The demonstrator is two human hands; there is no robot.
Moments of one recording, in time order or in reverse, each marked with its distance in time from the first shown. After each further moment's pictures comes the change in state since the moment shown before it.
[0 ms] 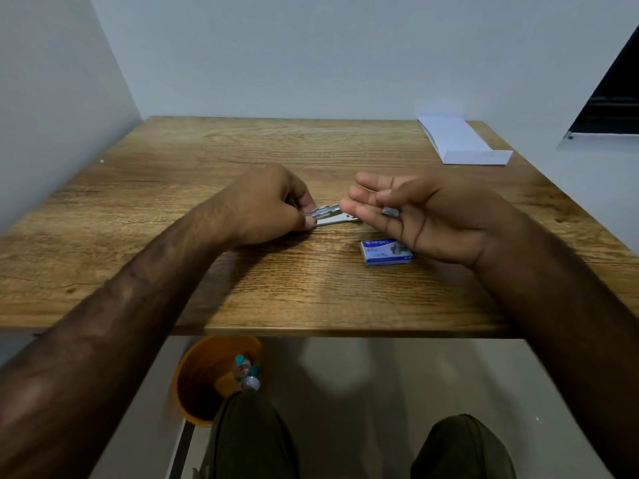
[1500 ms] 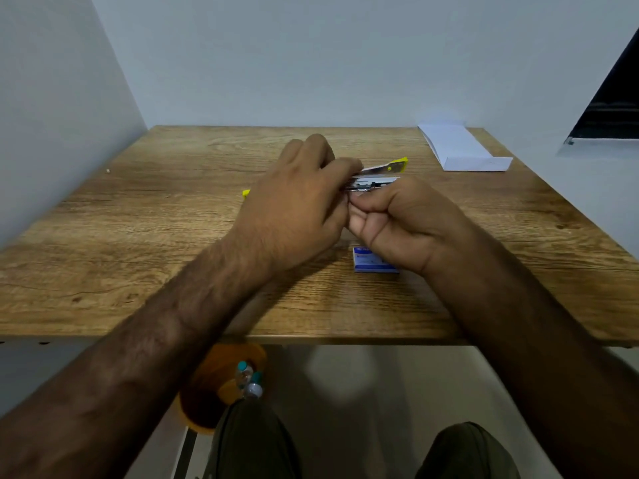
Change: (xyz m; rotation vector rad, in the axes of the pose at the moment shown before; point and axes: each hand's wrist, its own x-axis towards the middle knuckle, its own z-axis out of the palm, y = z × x) left_hand -0.015 0.033 0.017 0.425 0.429 0.377; right_hand 0.022 0.023 0.039 0.198 -0.015 -0.163
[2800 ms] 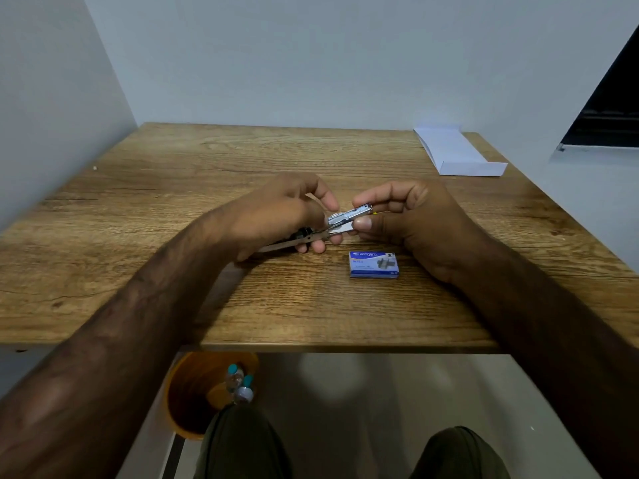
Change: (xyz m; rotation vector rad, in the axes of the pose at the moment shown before) left_hand 0.010 -0.031 0.016 -1.073 -0.479 -0.476; right_hand -0.001 -0.020 -0.055 -0.846 0.063 -0.257
